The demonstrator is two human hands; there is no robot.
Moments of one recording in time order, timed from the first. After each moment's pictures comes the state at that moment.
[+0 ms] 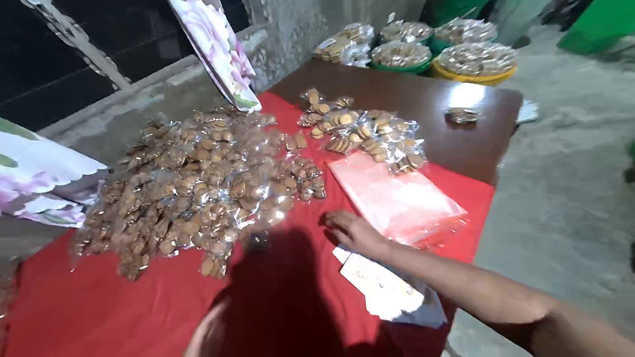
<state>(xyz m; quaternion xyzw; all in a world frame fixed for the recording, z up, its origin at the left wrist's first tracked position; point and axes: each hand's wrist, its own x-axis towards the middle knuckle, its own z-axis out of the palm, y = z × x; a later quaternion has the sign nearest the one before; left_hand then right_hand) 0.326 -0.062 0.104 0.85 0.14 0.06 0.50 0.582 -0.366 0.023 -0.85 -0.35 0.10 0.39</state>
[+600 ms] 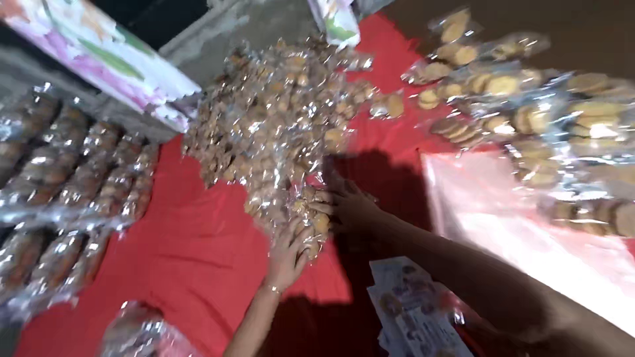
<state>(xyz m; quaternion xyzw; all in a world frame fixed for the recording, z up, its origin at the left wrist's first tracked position) 0.427 -0.116 -0.014 0.98 0.12 0.08 0.15 0.670 -0.248 -0.007 -0.68 -0.66 0.22 0.22</state>
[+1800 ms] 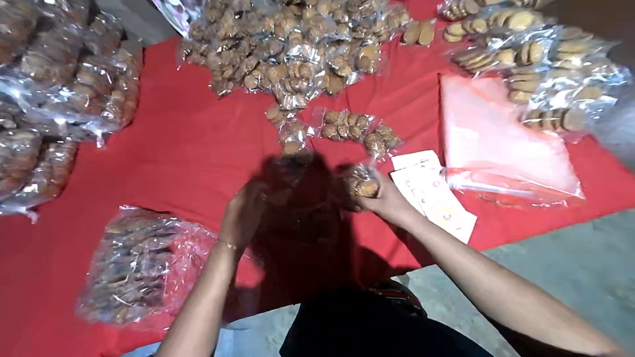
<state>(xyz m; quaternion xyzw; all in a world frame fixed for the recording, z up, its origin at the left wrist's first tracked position) 0.233 -0.105 0.088 0.93 0.25 0.00 0.27 0.442 -0.333 0.036 -0.76 -0.31 0.35 0.45</state>
